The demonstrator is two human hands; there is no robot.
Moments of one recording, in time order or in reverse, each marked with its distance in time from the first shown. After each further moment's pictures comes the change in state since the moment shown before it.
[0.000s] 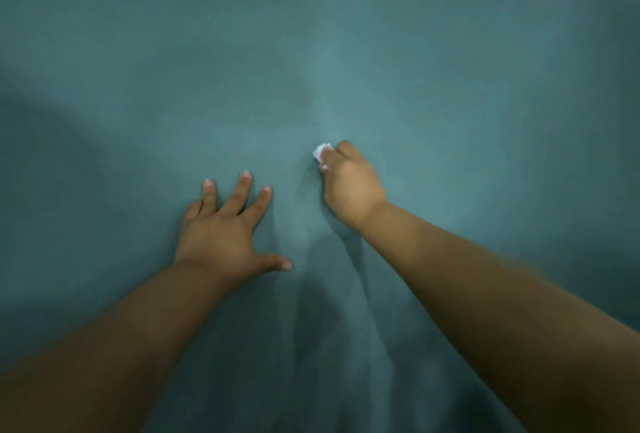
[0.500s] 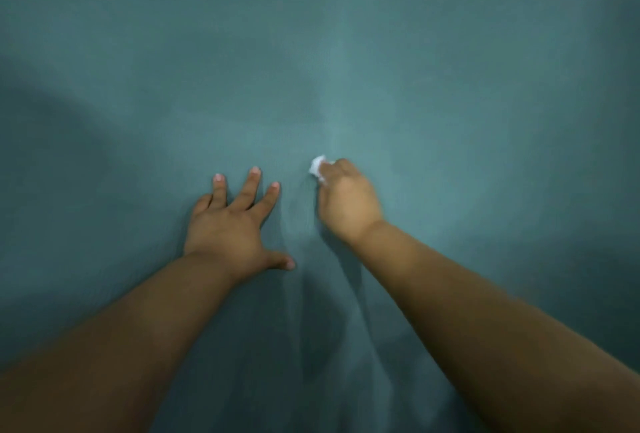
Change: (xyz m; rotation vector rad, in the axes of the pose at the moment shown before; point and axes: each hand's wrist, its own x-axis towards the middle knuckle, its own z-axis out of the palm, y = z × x) left_hand 0.000 -0.003 -0.001 0.056 -0.029 0.016; right_hand -0.022 -0.019 0.015 -0.036 0.042 0.018
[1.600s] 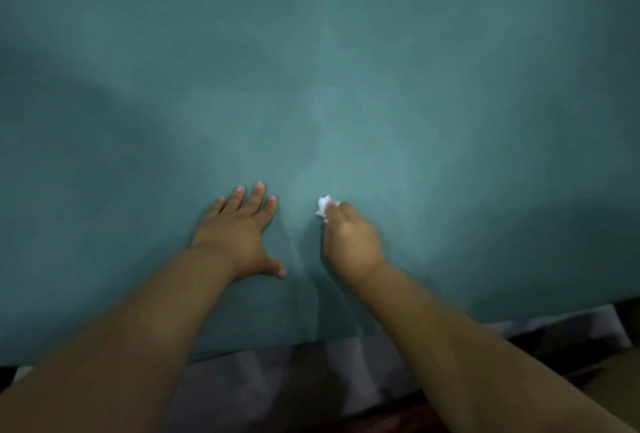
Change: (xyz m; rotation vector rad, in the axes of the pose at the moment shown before) left_hand -0.067 -0.017 0.019 0.054 -0.161 0.159; right_hand -0.133 -0.042 0.008 0.014 -0.029 0.166
